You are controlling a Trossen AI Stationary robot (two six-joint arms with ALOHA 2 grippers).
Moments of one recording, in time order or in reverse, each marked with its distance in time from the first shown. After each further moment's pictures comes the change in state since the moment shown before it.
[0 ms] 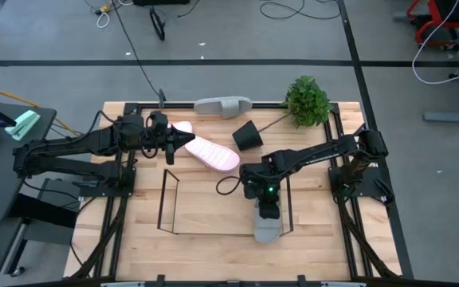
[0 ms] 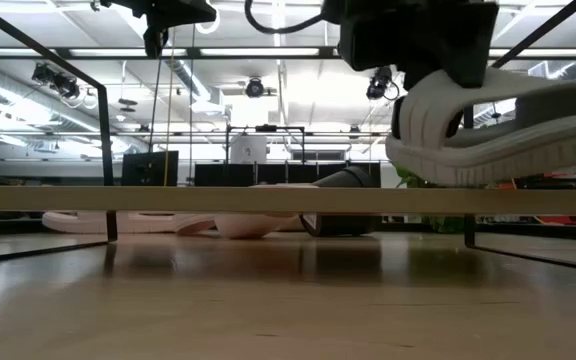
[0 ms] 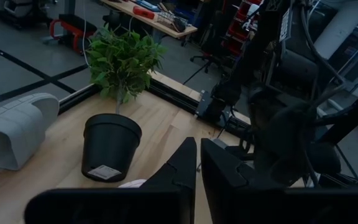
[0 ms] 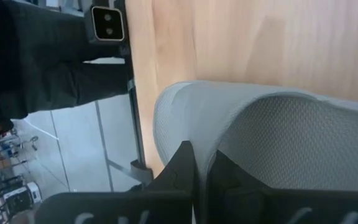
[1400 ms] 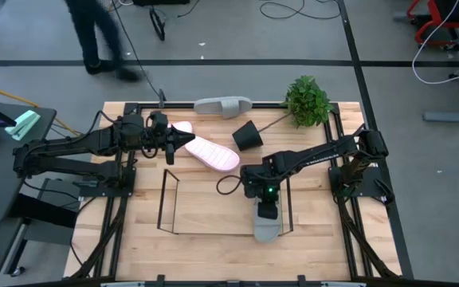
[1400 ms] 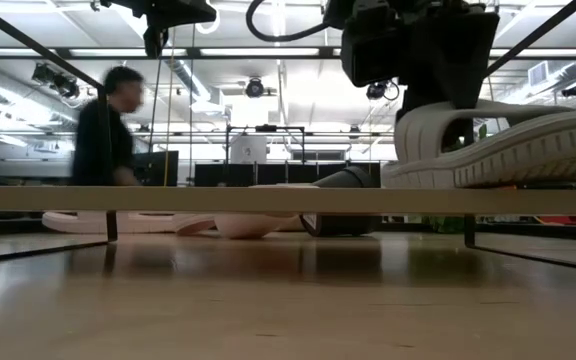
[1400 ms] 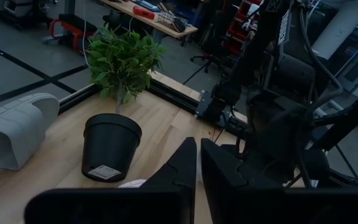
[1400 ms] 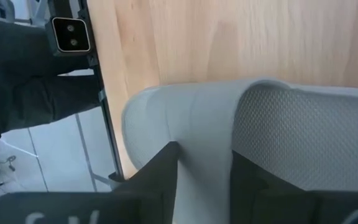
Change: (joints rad) left arm 0.000 0.000 0.000 0.000 0.000 0.000; right arm 0.007 -0.001 -0.028 0.021 0.100 0.044
